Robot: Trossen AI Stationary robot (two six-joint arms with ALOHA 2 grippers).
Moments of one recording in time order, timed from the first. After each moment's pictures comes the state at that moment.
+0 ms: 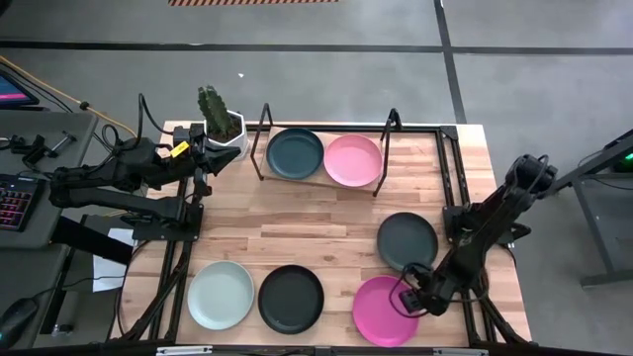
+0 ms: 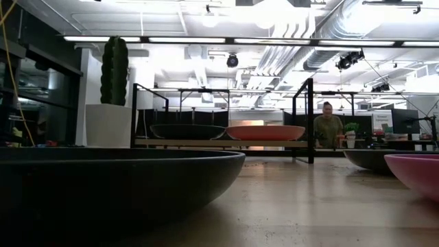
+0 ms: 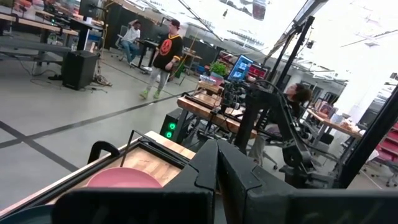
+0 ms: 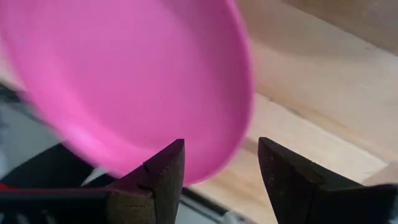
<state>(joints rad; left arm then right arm) -0.01 0.59 0.84 -0.16 -0.32 -0.34 0.91 1.43 0.74 -0.44 -0.05 2.06</state>
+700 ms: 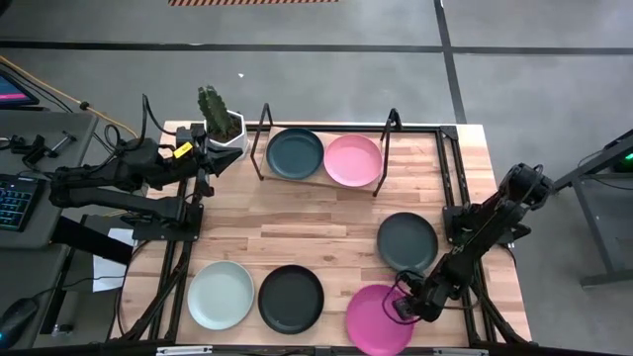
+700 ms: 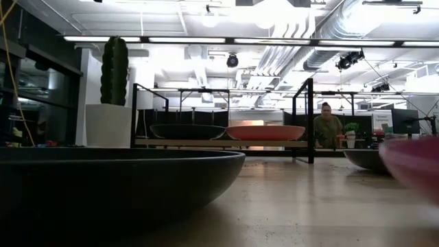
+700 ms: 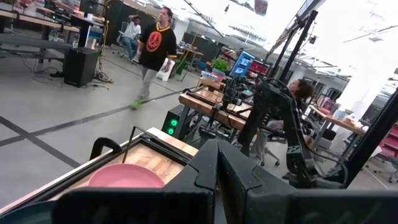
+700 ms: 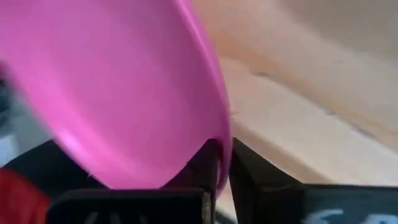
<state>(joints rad) -0.01 0.60 0.84 -0.17 -0.32 -0.34 0.89 1.53 0.74 -0.26 -0.03 2.01</state>
